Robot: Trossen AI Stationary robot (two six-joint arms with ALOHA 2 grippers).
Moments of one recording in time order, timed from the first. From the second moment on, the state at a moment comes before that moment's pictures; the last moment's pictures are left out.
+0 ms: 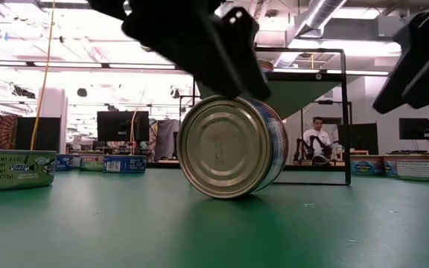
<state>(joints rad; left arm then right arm) -0.41 1.99 1.56 -0.49 -0.20 0.16 0.82 1.78 1.12 -0.54 0.73 0.89</state>
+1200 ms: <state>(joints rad) -0.52 1.85 1.65 -0.54 -0.52 0.37 0.85 1.78 1.12 -0.56 0.80 0.92</state>
